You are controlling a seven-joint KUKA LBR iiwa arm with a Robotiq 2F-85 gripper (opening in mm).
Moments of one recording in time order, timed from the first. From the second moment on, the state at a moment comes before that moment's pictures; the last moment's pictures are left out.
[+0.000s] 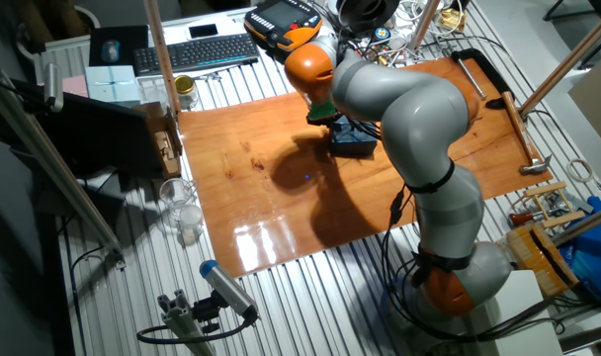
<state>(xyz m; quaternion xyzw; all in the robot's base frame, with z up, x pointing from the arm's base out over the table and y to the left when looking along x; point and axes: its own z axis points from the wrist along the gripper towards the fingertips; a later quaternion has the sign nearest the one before) 0.641 0.054 0.081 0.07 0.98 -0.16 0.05</state>
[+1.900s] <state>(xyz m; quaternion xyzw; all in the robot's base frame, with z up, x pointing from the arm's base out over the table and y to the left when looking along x) 0.635 0.109 0.159 0.05 1.00 -0.02 0.03</state>
